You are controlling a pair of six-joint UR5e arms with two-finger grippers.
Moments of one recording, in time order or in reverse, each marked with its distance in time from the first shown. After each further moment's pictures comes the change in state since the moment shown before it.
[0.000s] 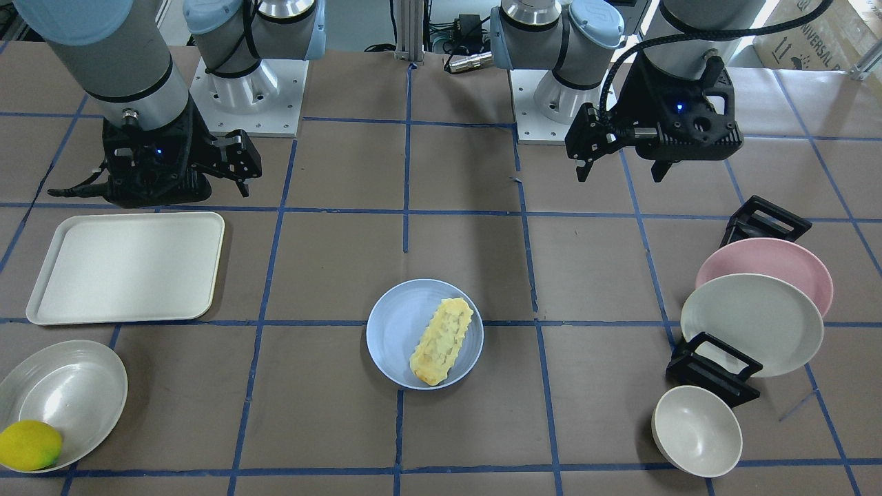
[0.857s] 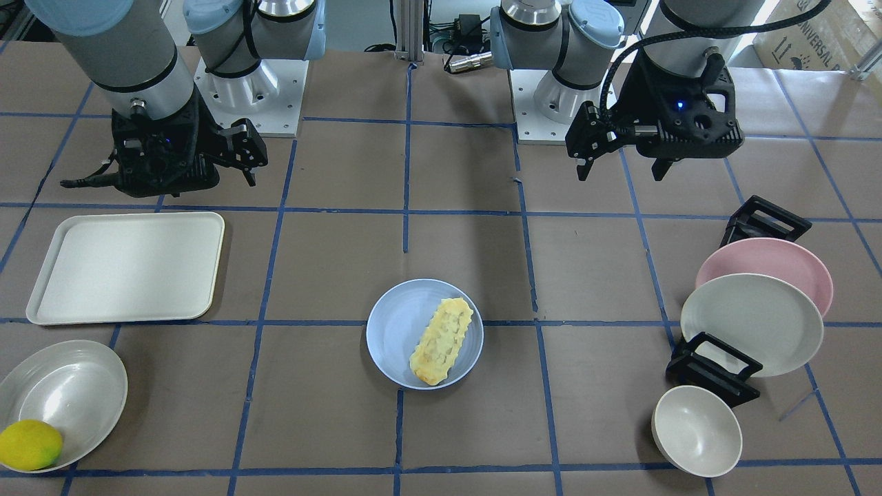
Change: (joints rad) left arm 0.000 0.002 0.000 0.000 0.001 0.001; right arm -0.001 -0.033 0.034 0.003 0.013 -0.012
